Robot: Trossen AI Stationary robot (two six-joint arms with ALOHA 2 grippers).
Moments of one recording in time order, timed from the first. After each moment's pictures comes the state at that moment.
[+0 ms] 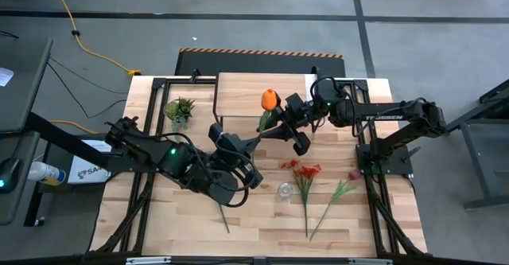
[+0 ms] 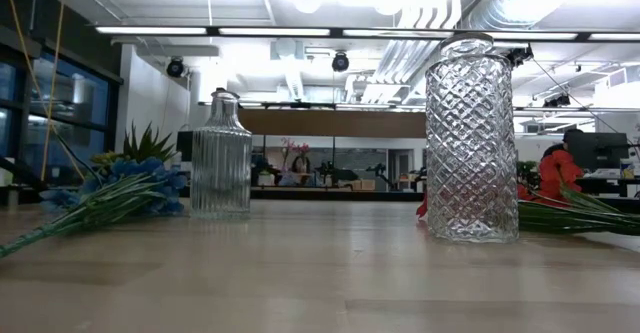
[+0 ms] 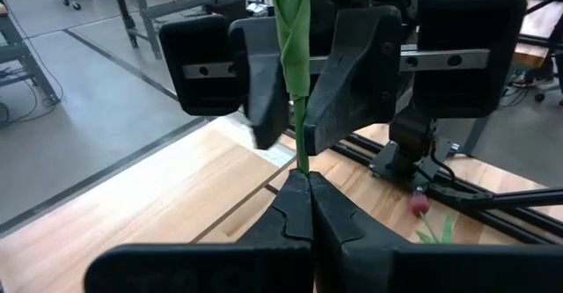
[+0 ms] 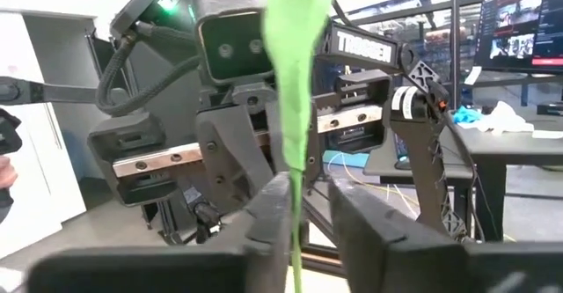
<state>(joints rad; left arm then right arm) -0.49 1.79 2.10 -0.96 -1.12 -0.63 -0.10 1.43 1.20 0.42 -0.58 0.22</state>
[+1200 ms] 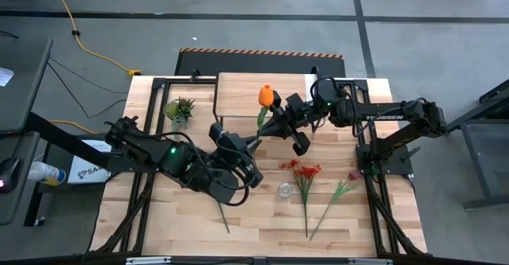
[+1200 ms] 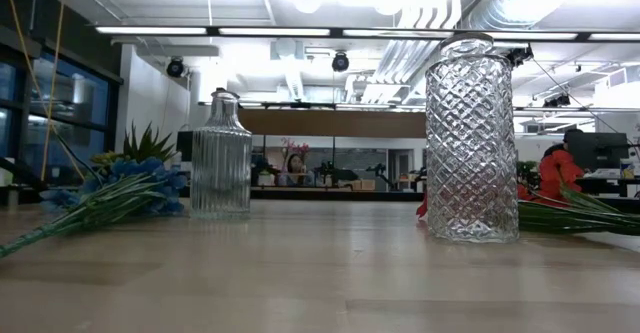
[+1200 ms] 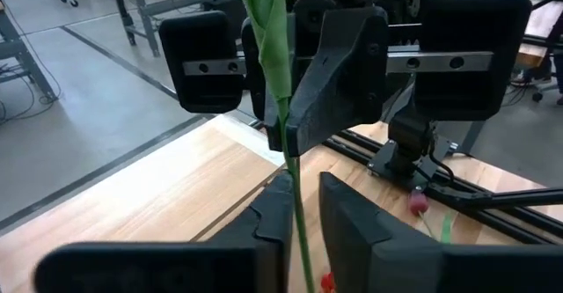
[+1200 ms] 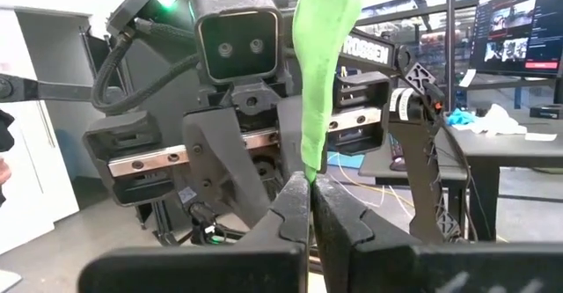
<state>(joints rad) -0.49 1.79 2.10 -0.96 -1.10 -0.63 -0.12 1.43 1.21 0.40 -0.56 0.20</state>
